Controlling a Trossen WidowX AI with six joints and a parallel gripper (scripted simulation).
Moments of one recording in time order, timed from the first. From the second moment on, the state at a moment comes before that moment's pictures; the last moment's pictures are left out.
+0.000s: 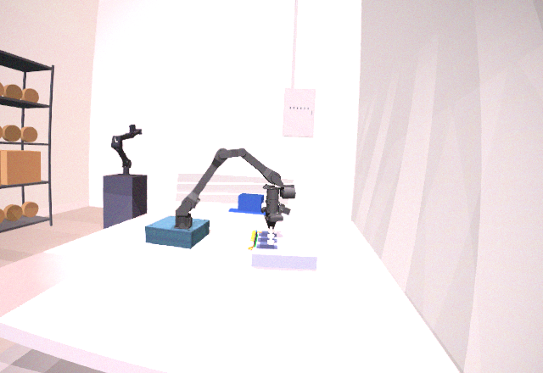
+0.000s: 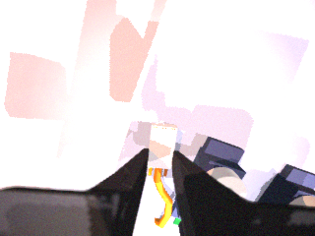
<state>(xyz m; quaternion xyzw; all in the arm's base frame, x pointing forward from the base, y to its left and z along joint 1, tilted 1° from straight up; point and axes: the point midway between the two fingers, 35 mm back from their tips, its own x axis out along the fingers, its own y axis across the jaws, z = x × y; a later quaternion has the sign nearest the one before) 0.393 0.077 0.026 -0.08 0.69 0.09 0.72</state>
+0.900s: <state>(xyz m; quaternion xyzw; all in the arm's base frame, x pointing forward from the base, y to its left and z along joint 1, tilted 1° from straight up) 0.377 0.069 0.083 -0.08 0.69 0.08 0.71</state>
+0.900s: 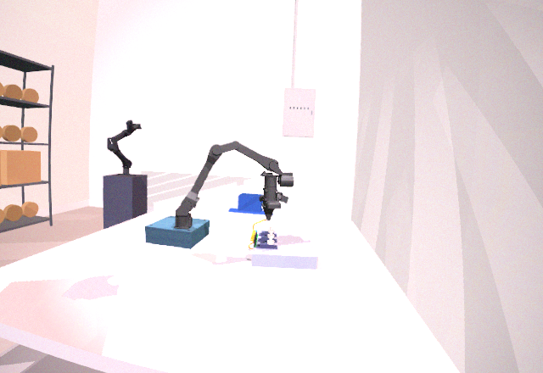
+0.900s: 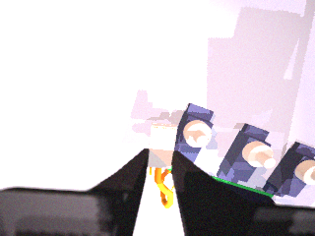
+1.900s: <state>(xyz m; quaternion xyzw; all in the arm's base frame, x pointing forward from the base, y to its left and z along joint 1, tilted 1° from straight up) 0.271 0.019 0.082 -0.01 0.70 0.02 0.72</state>
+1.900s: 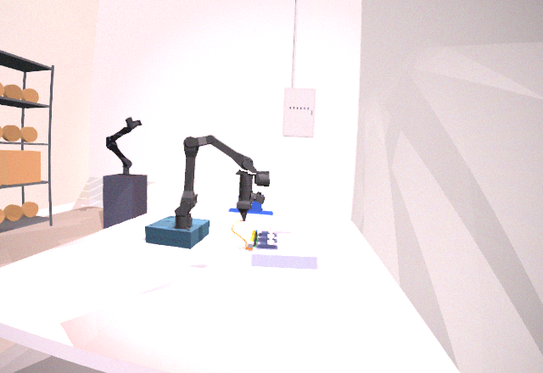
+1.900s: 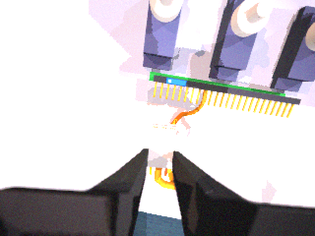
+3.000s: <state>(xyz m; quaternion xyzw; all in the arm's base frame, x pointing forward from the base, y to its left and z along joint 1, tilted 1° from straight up) 0.276 0.013 0.040 0.00 0.70 0.00 0.72</state>
